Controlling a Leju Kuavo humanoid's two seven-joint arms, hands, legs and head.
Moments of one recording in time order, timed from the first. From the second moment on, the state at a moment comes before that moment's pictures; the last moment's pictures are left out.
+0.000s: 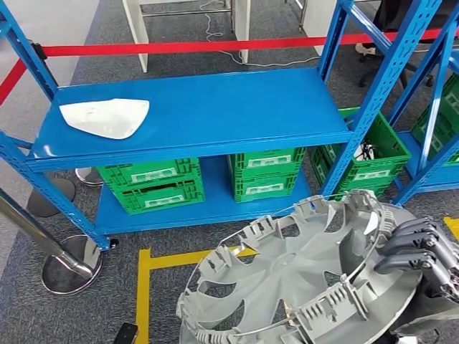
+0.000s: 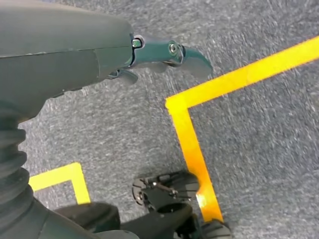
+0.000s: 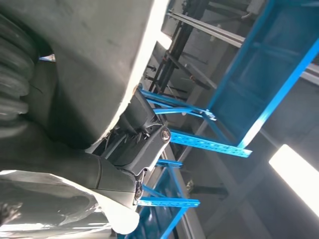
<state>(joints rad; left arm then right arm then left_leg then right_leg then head) -0.06 -0.14 0.23 -0.19 -0.54 0.31 -0.21 0.19 0.14 0.26 -2.17 0.79 -0.70 -0.68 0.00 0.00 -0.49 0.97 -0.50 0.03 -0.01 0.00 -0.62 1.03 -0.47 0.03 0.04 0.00</state>
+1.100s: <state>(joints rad) -0.05 -0.15 0.25 -0.19 -0.56 0.33 -0.24 0.22 0.12 0.26 -2.19 0.81 -0.71 -0.67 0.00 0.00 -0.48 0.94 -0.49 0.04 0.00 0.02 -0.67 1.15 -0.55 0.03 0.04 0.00</state>
